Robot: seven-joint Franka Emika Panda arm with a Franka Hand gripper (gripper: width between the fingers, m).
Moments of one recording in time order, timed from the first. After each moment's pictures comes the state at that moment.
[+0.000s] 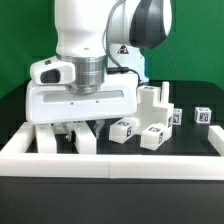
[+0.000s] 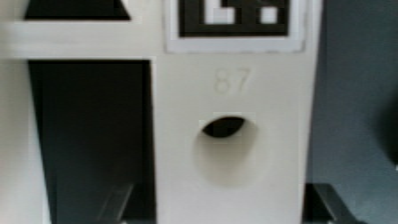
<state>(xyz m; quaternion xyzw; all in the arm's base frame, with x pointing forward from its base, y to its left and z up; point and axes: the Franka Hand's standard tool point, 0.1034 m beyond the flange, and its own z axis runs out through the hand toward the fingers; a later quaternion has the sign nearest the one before) 0.538 -0.106 0.006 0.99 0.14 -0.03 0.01</state>
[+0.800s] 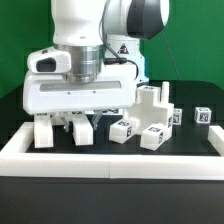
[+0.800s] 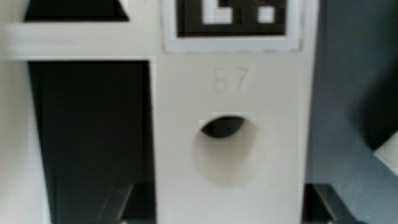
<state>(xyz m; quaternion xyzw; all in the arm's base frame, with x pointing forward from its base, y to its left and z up) 0.530 -0.111 0.029 0.99 0.11 -0.03 0.00</state>
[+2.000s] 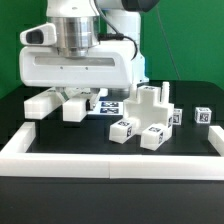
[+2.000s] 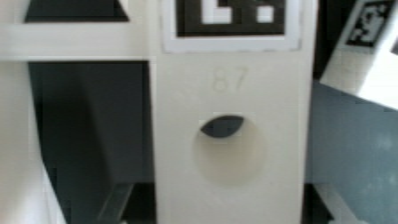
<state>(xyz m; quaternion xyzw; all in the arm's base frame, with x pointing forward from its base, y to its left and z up) 0.528 -0.116 0.071 1.00 -0.09 -0.02 -0.02</state>
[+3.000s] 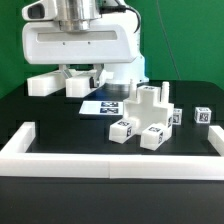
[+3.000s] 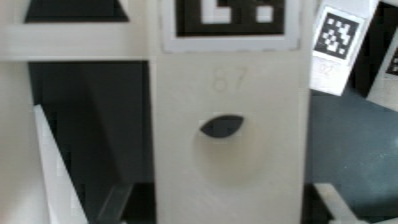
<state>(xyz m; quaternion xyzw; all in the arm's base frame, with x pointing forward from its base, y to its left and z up) 0.523 -0.105 0.107 0.99 -0.11 -0.01 -0.03</state>
